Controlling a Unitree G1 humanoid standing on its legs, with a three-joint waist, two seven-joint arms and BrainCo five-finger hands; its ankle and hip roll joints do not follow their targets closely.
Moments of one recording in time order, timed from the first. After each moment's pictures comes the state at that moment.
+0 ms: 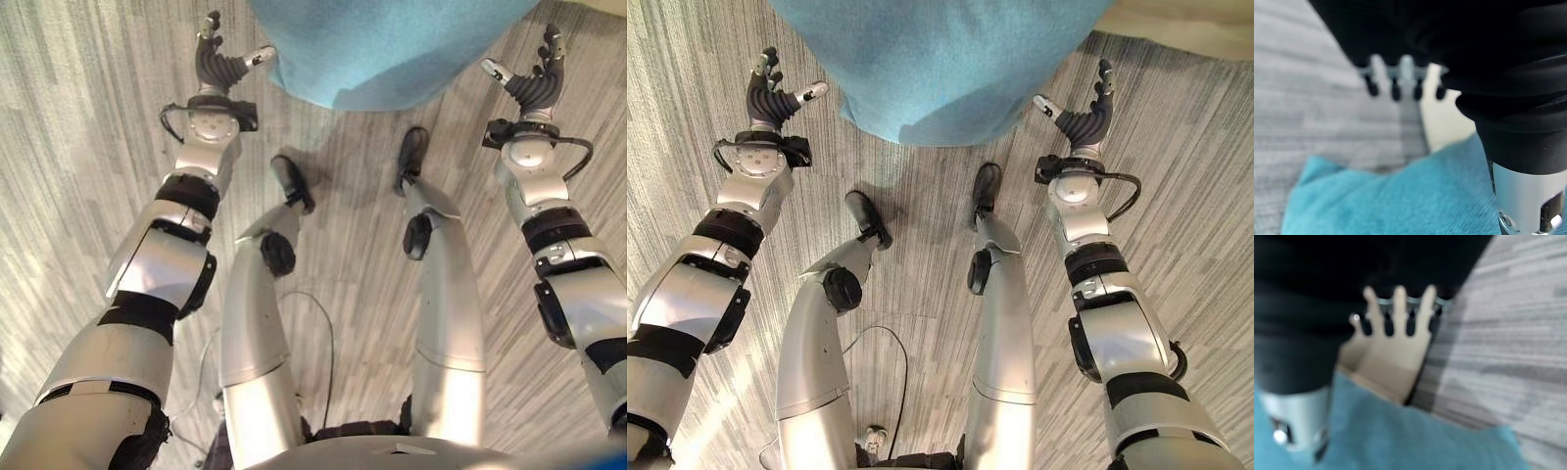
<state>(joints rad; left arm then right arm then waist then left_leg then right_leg) -1.27 0.50 -0.40 1.06 -0.51 -0.19 0.33 -1.03 -0.52 0.21 0.84 0.29 -0.20 -0.52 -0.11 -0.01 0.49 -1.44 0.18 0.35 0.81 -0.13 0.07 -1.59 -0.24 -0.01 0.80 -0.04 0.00</state>
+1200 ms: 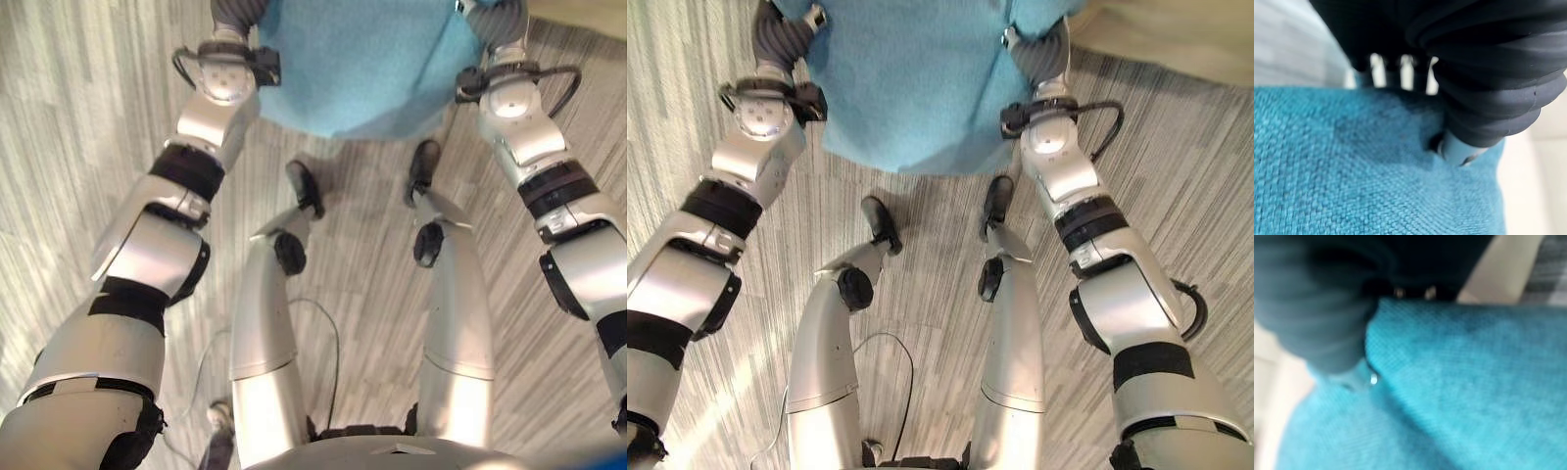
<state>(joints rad) -1.21 0.53 -0.46 0.71 -0.65 -0.17 0.37 -1.16 -0.53 0.45 0.66 0.40 -0.13 -0.44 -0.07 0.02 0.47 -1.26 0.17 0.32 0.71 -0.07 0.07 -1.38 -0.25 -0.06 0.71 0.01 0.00</state>
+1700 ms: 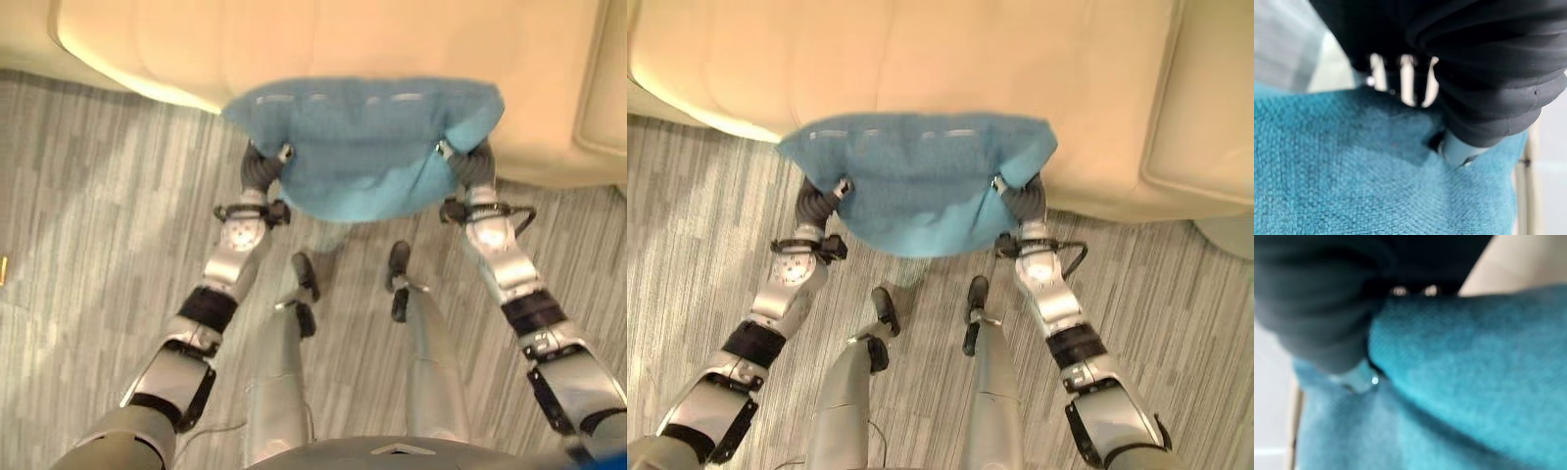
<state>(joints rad) -0.49 0.39 -0.31 0.37 -0.48 -0.22 0.28 -0.46 -0.40 0.28 0.33 0.27 -0.20 -0.33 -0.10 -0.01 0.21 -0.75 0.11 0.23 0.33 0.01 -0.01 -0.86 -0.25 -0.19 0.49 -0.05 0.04</state>
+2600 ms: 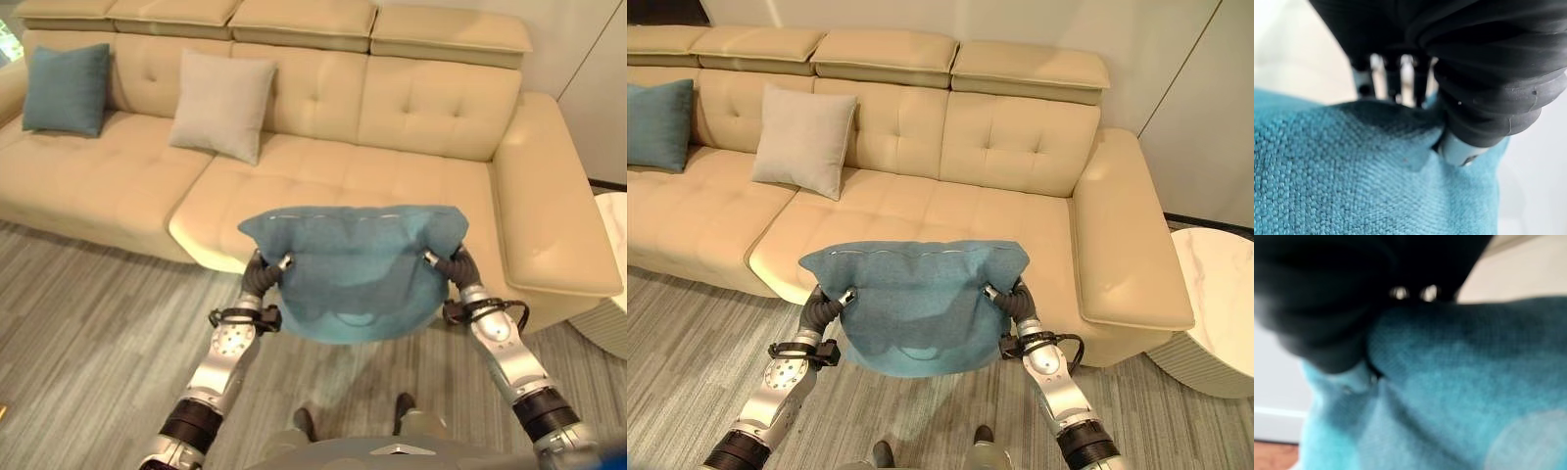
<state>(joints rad) -0.03 0.35 -0.28 0.23 -0.37 -0.20 0.16 -0.07 -0.37 0.25 0.24 0.17 -0.18 -0.13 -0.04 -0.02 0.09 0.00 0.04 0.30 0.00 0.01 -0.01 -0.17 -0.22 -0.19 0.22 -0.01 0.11</state>
